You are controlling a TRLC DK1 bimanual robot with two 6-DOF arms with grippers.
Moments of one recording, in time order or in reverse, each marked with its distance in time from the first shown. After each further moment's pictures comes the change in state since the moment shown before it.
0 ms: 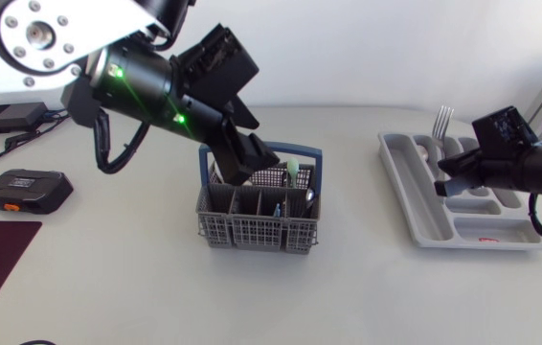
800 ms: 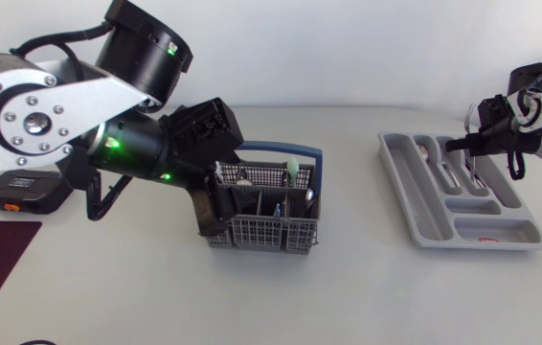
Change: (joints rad) left arm -0.008 -0.093 -0.233 0.076 -0.093 0.121; right arm -0.185 0.751 0.605 0.012 0.315 0.142
